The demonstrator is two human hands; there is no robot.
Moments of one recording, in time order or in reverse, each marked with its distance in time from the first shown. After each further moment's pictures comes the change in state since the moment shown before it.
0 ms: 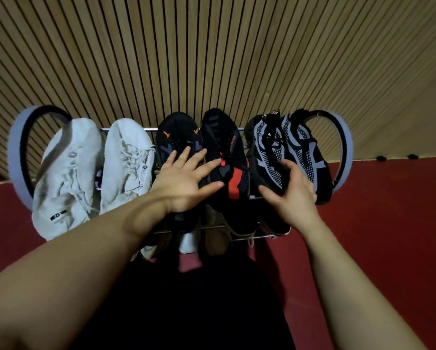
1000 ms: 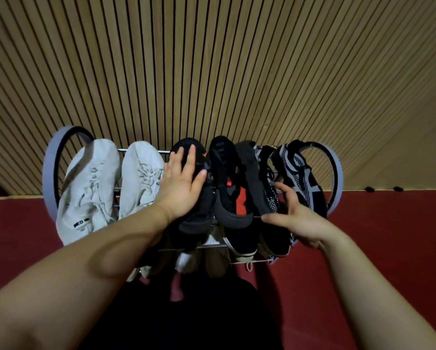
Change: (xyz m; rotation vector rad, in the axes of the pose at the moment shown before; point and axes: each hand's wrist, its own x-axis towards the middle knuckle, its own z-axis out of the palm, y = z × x) left_hand -0.013 -0.008 -0.017 -0.422 0.336 -0.181; right_hand -0.014 -0.022 -0.038 0.459 -0.538 0.154
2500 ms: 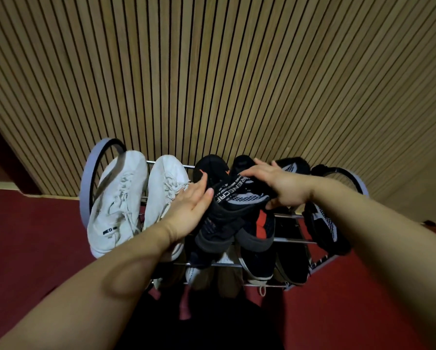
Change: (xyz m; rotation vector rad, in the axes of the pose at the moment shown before) left_hand -0.018 -0.025 -0.016 -0.263 -0.126 -0.089; right_hand 0.078 -0.109 0.006 -1.200 -0.317 -0.538
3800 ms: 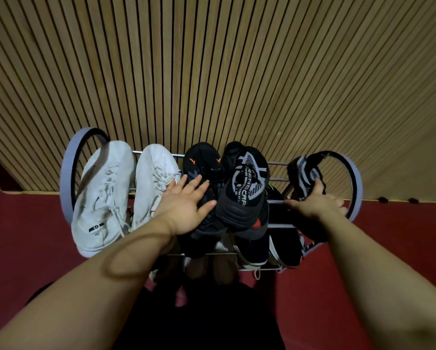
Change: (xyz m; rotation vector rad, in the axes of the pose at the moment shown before) left_hand 0.010 -0.005 0.012 0.625 -0.110 0.040; right_hand -0.040 0.053 0.092 0.321 0.257 1.175
